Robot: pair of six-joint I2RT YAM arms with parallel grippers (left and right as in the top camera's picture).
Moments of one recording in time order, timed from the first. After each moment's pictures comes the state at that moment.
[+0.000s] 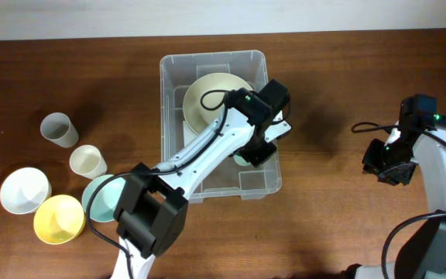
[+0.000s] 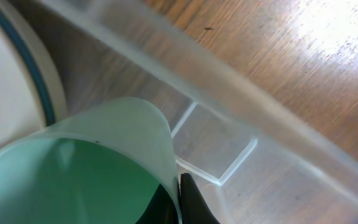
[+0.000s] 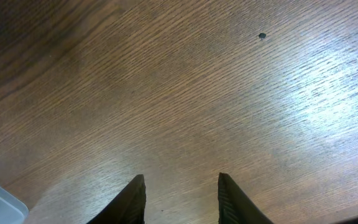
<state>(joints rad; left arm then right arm) -0.74 2.13 1.89 -1.21 0.08 0.19 -0.33 1.61 1.19 -1.15 -0.05 0.24</state>
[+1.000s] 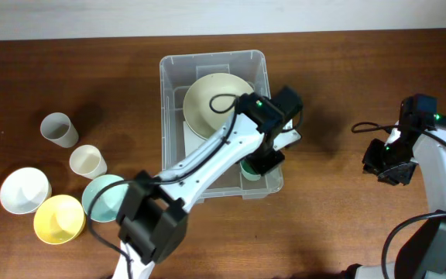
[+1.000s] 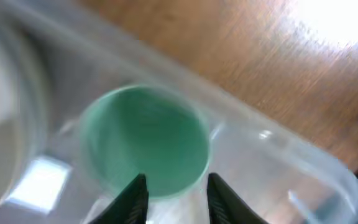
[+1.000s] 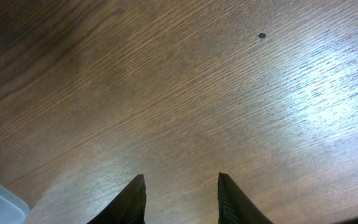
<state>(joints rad) -0.80 2.11 1.96 -1.32 0.07 0.18 -0.33 1.61 1.19 -1.15 -0.05 0.24</state>
